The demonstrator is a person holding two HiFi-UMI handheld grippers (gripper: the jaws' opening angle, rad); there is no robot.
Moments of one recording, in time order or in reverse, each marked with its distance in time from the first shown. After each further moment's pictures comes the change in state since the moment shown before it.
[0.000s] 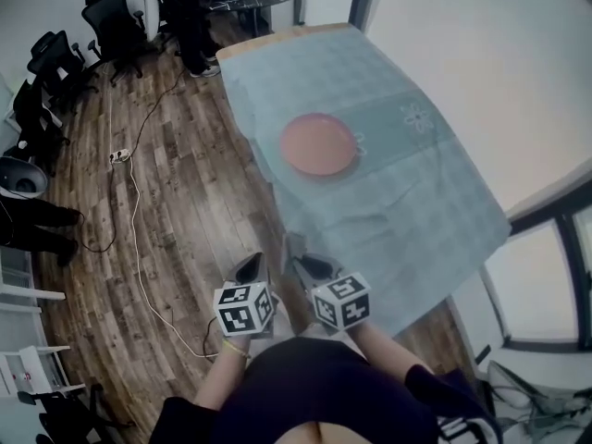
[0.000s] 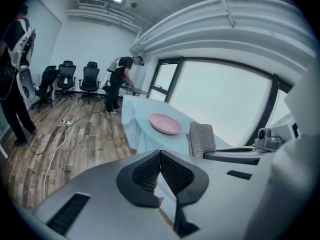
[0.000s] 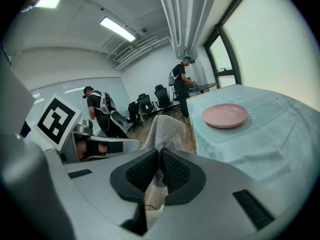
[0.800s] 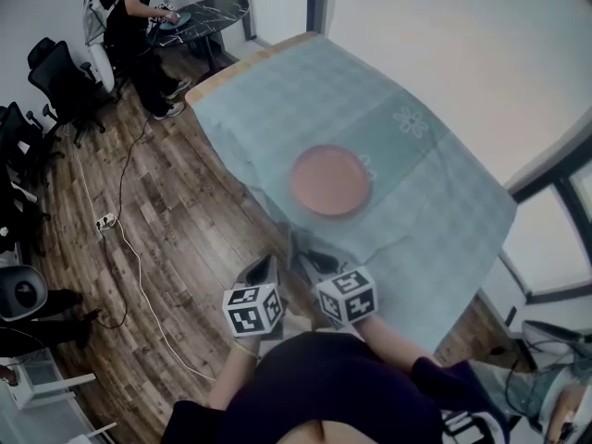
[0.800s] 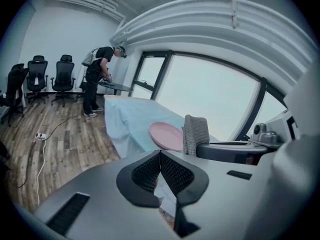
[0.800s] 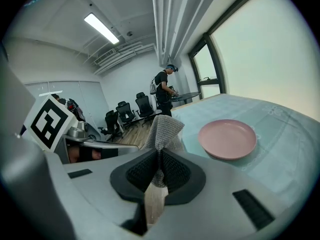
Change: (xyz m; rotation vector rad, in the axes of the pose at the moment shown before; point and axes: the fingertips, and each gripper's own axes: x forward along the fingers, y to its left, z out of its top) left arm 0.099 0.084 0.129 0.126 0.085 -0.217; right arm 0.132 -0.033 0.123 0.079 -0.091 -0.235
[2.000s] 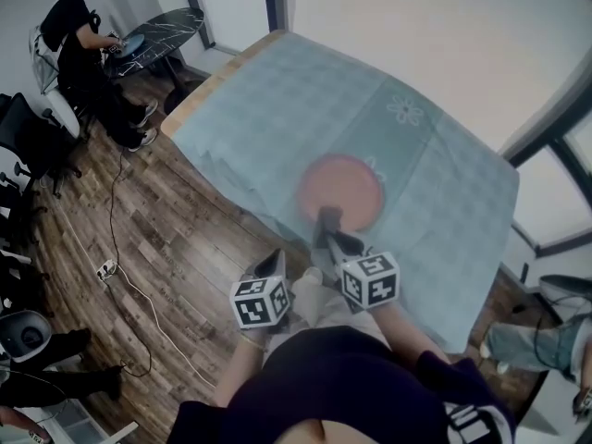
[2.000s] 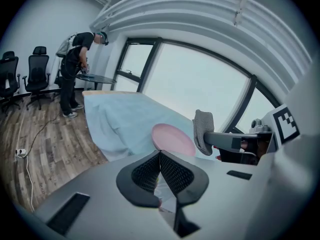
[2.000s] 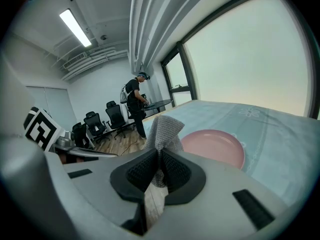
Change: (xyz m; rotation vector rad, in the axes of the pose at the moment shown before) left arm 0.086 0.061 0.070 0.116 0.129 -0.186; right arm 0.069 -0.079 0.063 0.162 -0.092 -0.312
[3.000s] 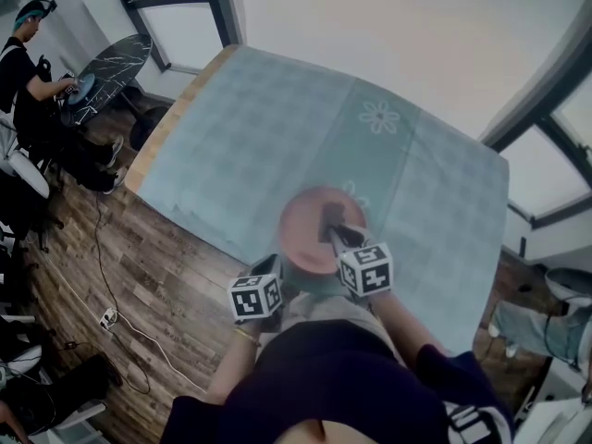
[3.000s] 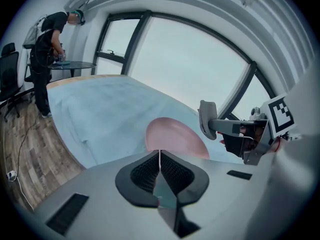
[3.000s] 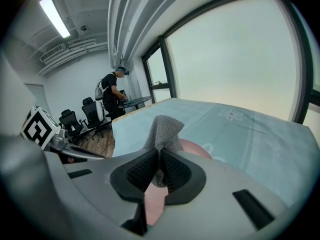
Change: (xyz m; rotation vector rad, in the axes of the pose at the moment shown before) left arm 0.146 0.007 0.044 0.103 0.217 -0.118; right arm 0.074 -0.139 0.036 0.053 0.048 -0.206
